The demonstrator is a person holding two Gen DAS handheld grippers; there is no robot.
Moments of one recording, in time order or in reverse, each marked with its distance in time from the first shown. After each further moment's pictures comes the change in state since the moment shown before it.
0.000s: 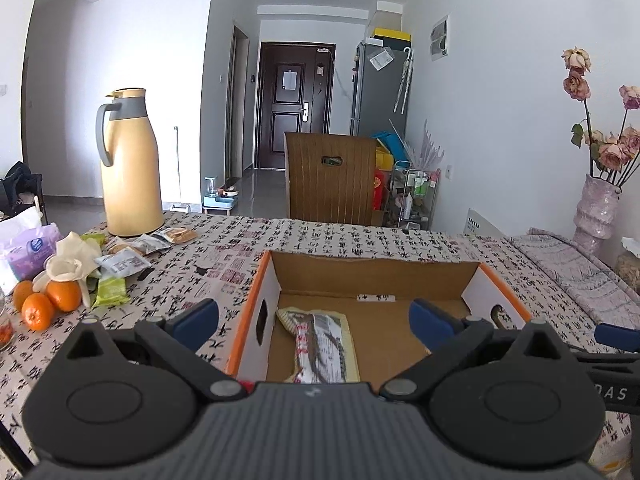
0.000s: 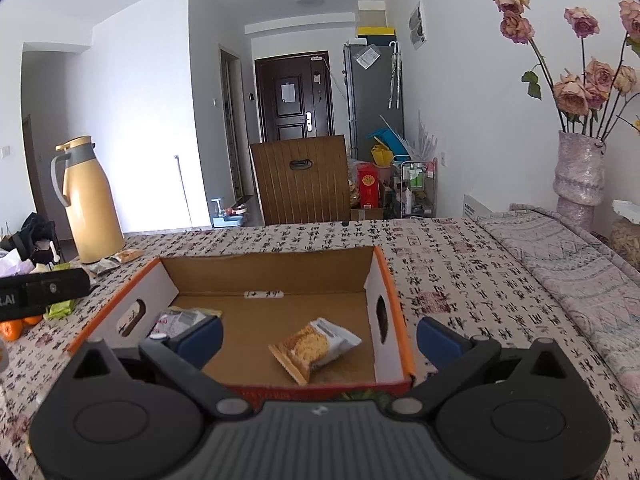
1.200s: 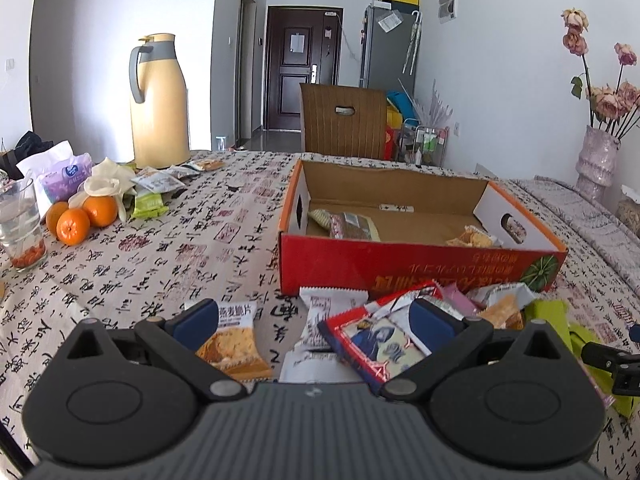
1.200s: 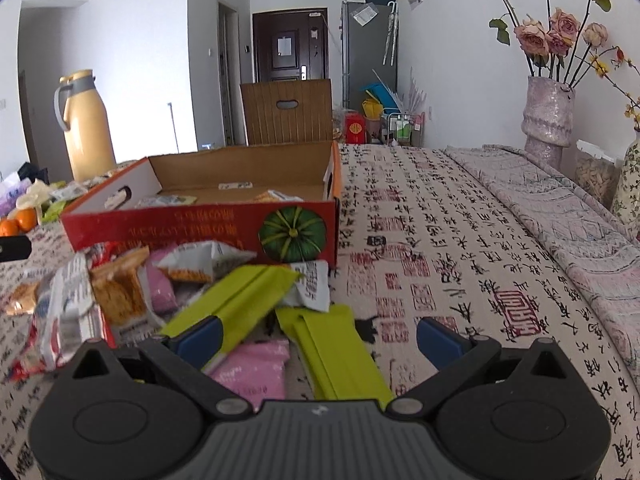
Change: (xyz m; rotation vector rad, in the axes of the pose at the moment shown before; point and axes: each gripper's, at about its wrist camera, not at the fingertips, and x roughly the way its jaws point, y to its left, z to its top) left arm -0.044 0.031 -0.078 0.000 0.119 0.022; right arm -0.051 -0.041 -0.093 -0.050 0.150 -0.039
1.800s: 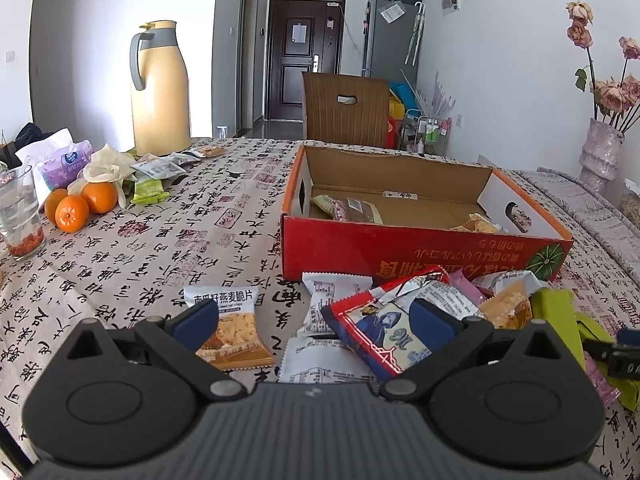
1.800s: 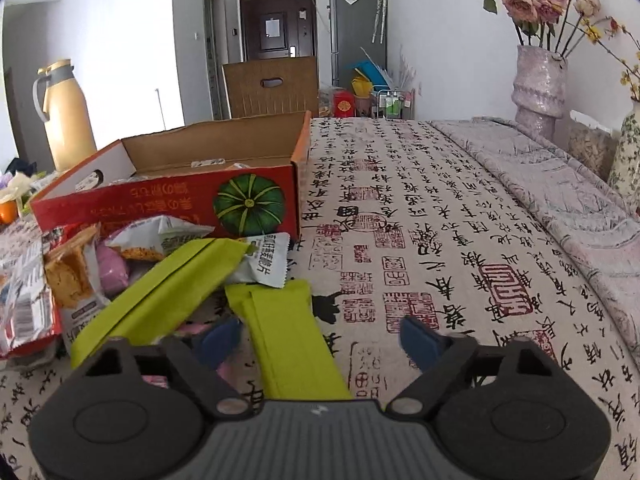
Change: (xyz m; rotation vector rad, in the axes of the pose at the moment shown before) left arm 0.005 0.001 -0.005 -0.006 0.028 0.003; right arm 0.028 -0.026 -0.008 0.016 0.079 -0.016
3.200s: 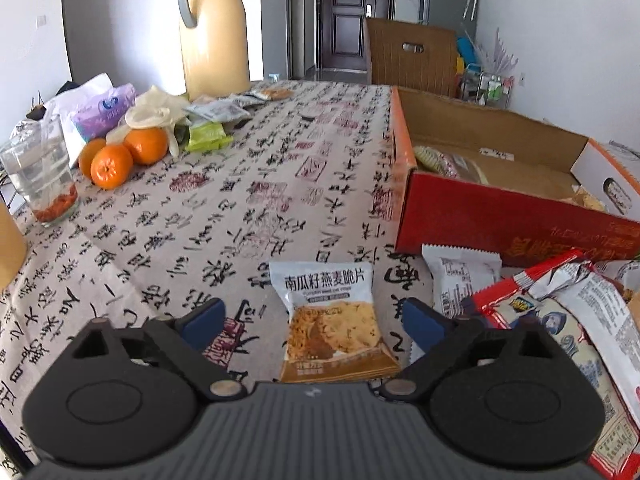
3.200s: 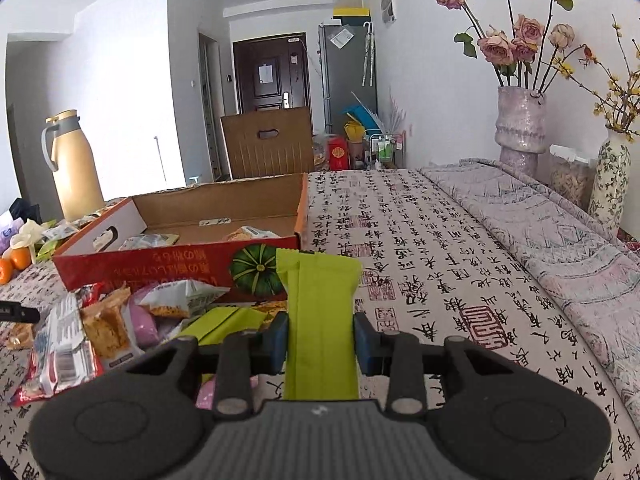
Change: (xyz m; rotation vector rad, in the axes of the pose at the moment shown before) left arm 0.064 0.057 0.004 -0.044 0.174 0.155; right arm -0.047 0.001 0.012 0.062 -0.171 0.003
